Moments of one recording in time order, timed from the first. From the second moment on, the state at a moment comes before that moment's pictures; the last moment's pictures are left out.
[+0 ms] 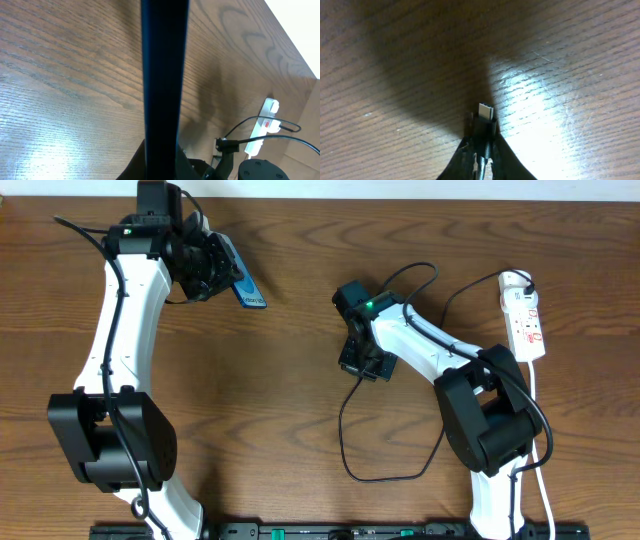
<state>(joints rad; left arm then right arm) 0.01 1.88 1.74 -1.00 0.47 -0.54 0.54 2.11 1.48 -0.96 -0.06 0.93</state>
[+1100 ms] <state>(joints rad) 0.01 1.88 1.74 -0.37 1.23 -0.48 0.41 1.67 1.45 -0.78 -0.68 0.18</state>
